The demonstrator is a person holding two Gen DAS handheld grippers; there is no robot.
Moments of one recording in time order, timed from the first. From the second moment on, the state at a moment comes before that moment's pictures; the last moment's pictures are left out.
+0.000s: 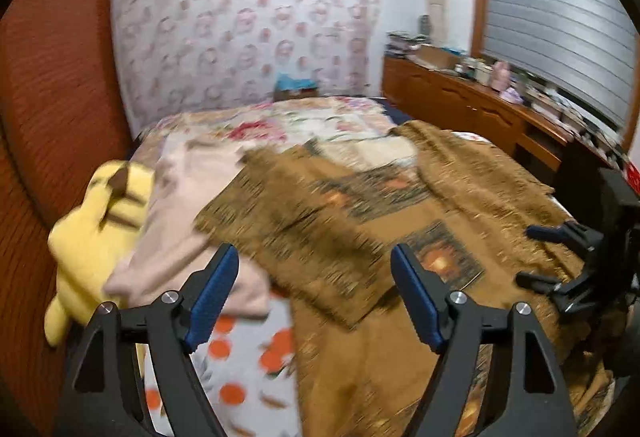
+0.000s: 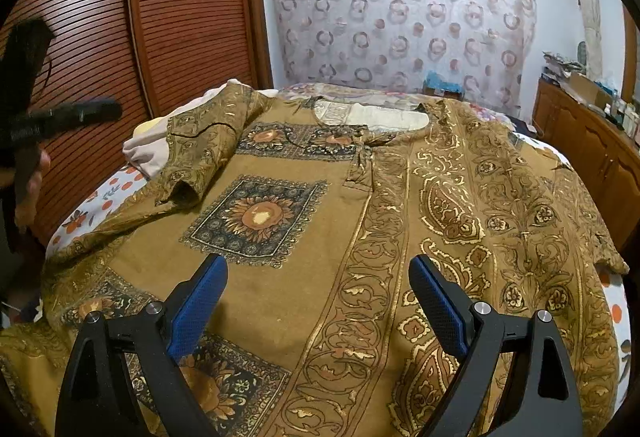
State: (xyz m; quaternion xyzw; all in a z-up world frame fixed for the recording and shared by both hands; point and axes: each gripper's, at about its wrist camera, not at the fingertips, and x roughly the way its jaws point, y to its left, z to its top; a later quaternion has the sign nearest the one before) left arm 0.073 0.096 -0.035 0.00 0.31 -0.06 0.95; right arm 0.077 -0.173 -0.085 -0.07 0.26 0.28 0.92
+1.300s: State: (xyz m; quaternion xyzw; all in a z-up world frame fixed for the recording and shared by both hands) left arm 0.018 0.153 -0.065 -0.07 0.28 0.02 0.96; right arm 0.212 0.086 -0.072 -0.23 0.31 0.42 0.82
